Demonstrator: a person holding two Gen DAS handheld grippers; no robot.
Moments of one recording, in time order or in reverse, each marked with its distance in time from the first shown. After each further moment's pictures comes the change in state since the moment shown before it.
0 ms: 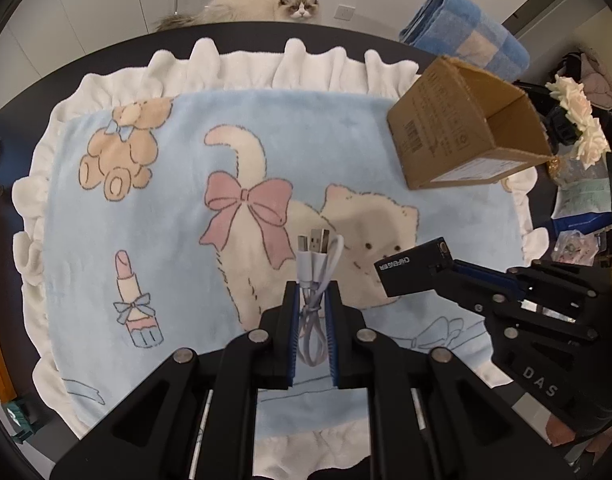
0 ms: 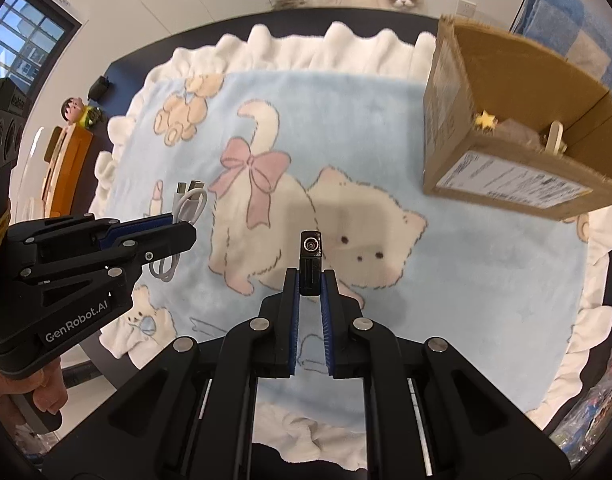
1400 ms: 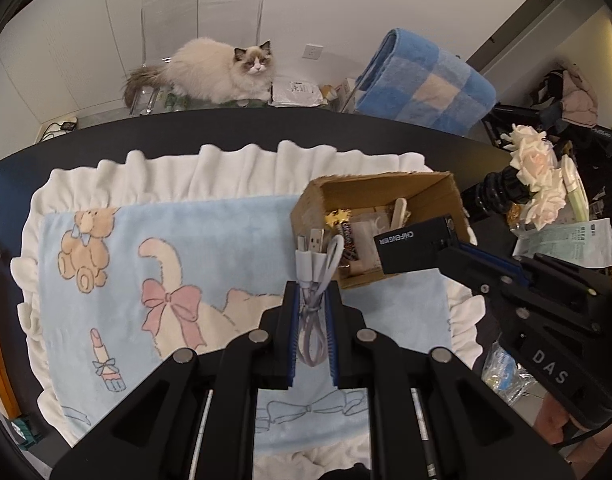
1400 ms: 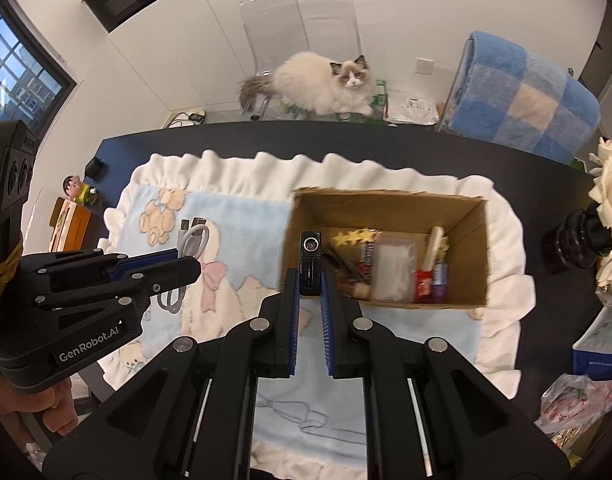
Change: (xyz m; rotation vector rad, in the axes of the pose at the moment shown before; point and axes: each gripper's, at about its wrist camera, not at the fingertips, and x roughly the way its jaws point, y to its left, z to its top) left arm -0.051 -0.113 0.096 0.007 -0.084 -0.046; right arm -0.128 -0.102 0.070 0.033 -0.190 -0.044
